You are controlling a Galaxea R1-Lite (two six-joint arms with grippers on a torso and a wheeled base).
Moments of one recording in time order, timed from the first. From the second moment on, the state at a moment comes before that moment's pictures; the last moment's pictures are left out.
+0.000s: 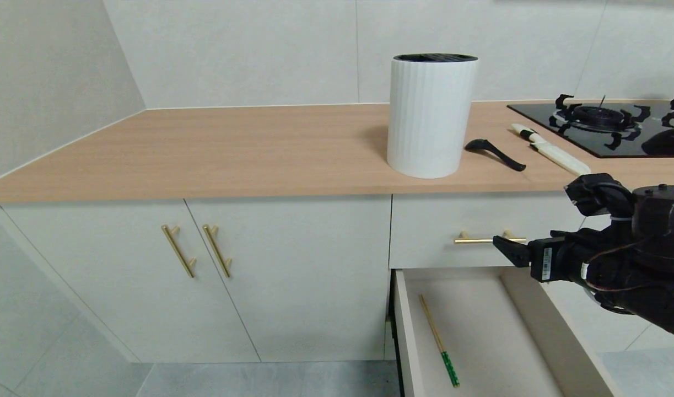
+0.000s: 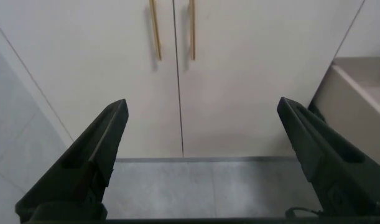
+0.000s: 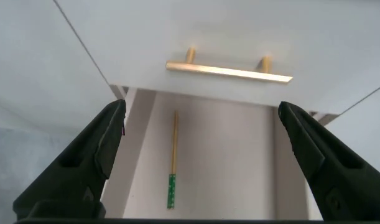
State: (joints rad) left arm 0.00 0.00 0.00 0.00 0.00 0.00; right arm 0.42 1.52 -0.58 -0.64 -0.26 0.08
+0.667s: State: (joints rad) left arm 0.00 0.00 0.00 0.00 0.00 0.00; right arm 0.41 1.54 -0.58 -0.64 -0.26 0.08
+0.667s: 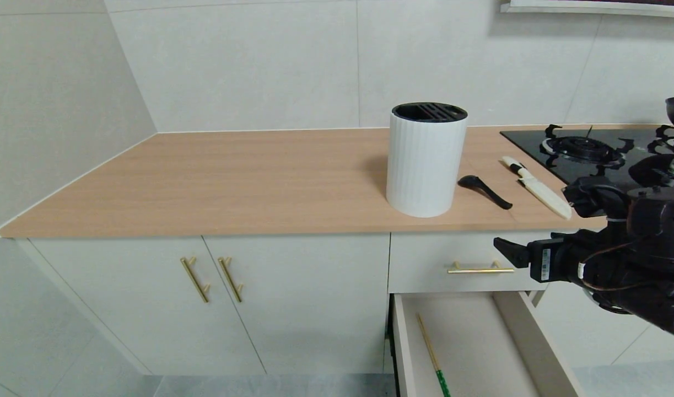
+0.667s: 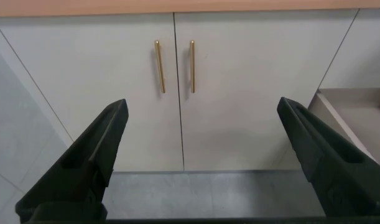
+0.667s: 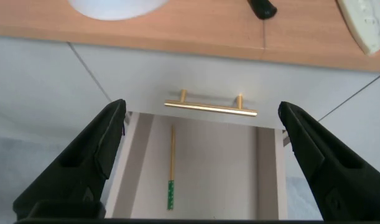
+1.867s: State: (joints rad) left arm 0.00 0.00 0.00 0.00 0.00 0.00; right arm 0.20 1.74 -1.20 -0.18 -0.01 0.04
